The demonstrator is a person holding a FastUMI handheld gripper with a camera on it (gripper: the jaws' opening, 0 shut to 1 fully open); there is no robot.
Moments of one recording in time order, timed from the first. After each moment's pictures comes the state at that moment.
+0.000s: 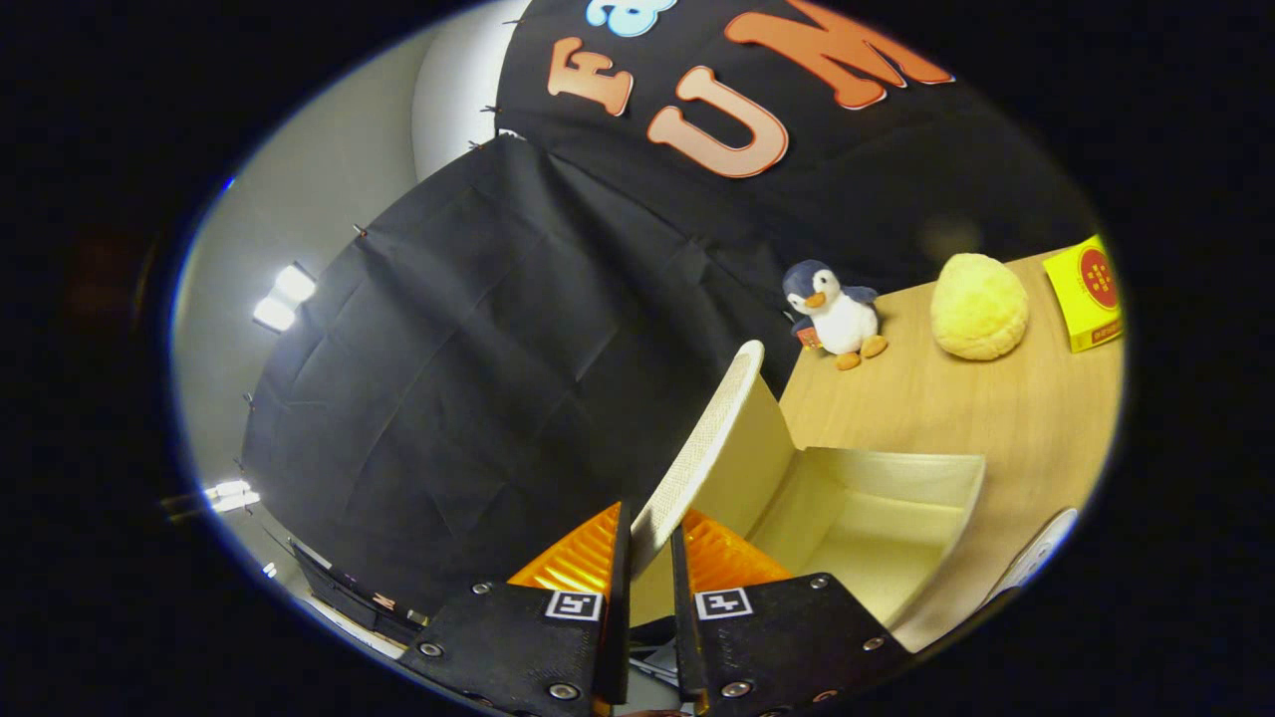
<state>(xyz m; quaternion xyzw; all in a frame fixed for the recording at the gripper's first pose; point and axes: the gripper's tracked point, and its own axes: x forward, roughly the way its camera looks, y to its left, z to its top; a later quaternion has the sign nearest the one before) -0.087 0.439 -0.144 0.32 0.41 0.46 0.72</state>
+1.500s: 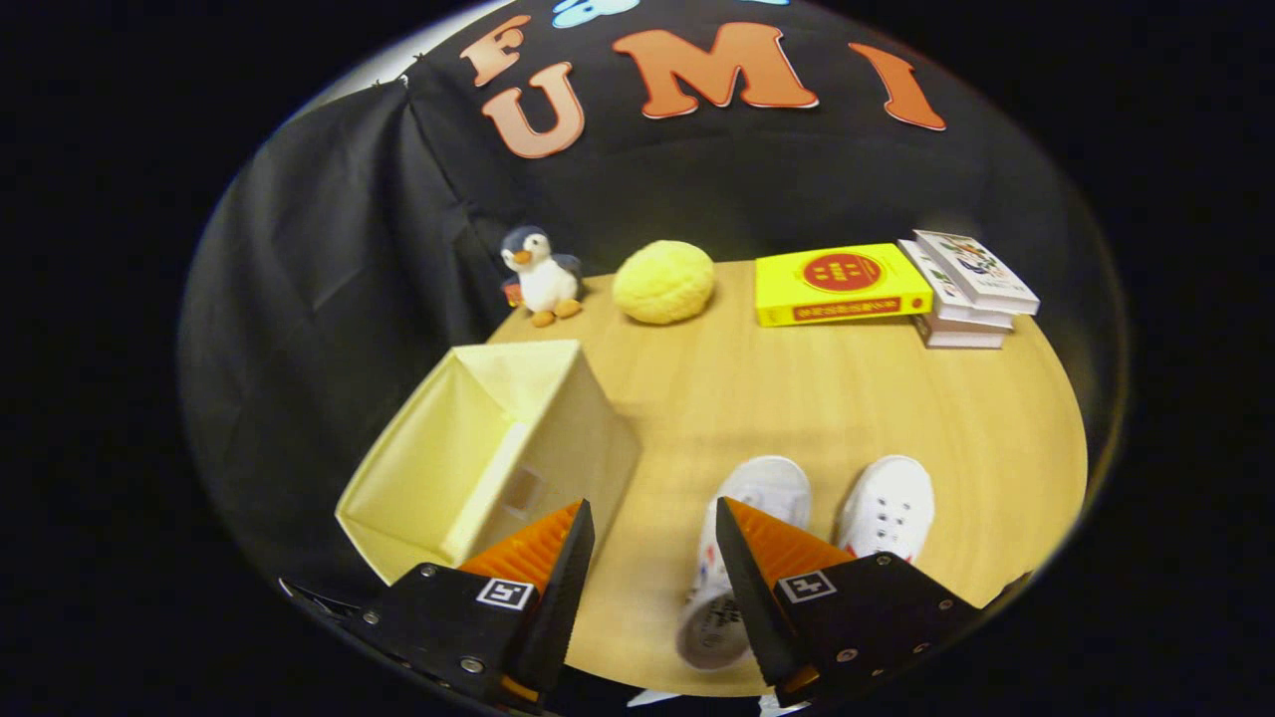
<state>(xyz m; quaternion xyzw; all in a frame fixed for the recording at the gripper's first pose) -0.130 0.171 -0.373 0.06 0.47 0.15 0.87</state>
